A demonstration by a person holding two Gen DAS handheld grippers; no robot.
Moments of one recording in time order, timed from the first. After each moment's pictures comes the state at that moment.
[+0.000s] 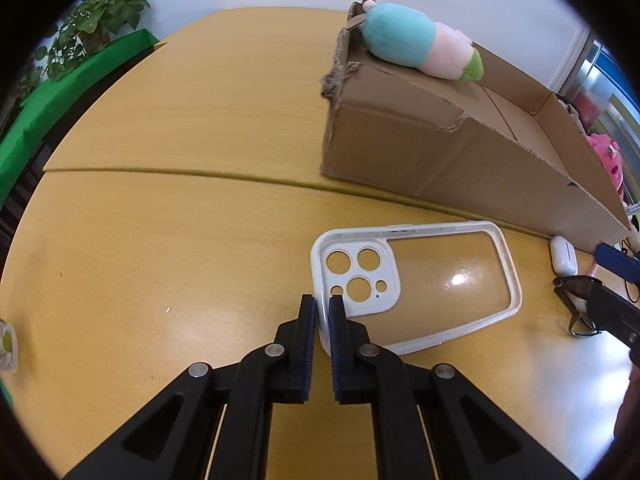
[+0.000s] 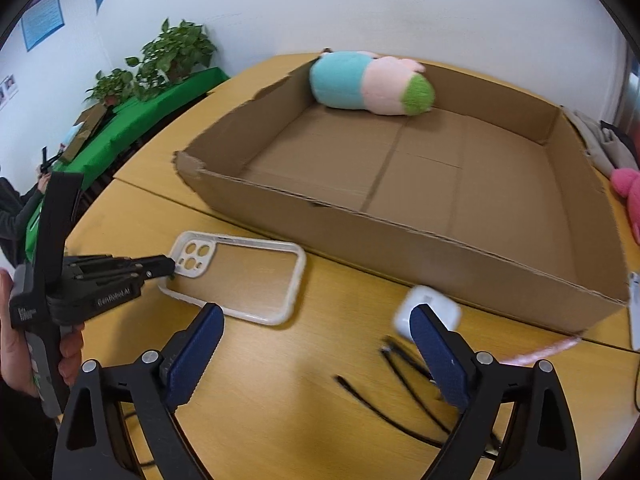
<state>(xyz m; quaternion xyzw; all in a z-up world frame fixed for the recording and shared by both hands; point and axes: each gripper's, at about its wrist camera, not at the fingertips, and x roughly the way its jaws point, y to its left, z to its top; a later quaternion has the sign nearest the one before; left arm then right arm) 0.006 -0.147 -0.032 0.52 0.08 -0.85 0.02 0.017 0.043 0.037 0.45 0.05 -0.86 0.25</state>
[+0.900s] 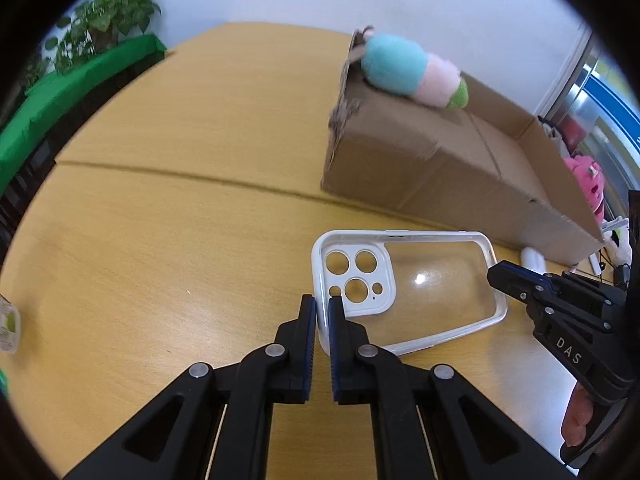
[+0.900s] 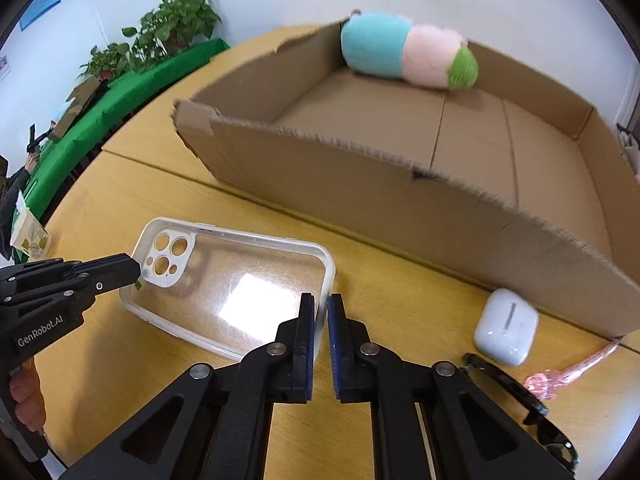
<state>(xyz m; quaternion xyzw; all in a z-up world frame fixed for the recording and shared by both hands) 0.031 -0.155 0.003 0.48 0.11 -0.87 0.01 0.012 0.001 0.010 0.46 0.08 -0.85 0.23</state>
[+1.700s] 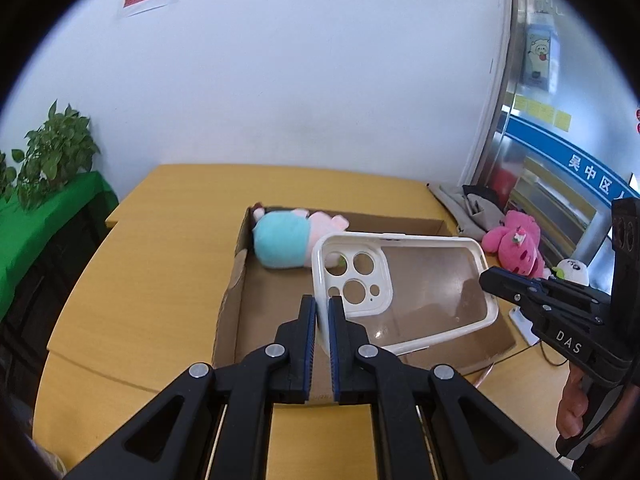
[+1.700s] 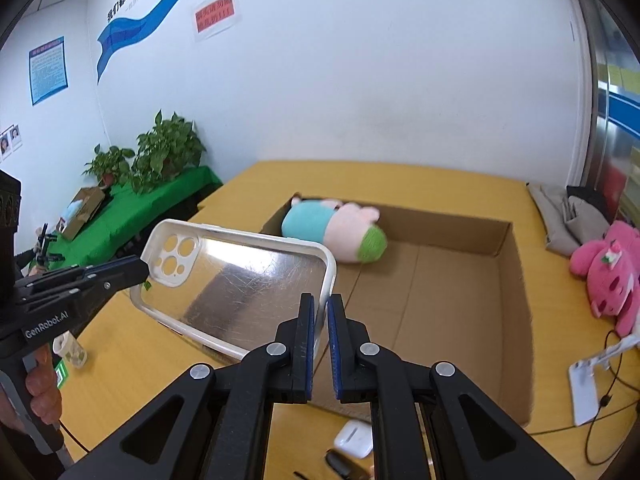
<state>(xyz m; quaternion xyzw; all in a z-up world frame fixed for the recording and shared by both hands) -0.032 -0.077 0.167 0.32 0.05 -0.94 -0.08 -0.017 0.102 0.189 0.30 0.01 -0.93 0.21</state>
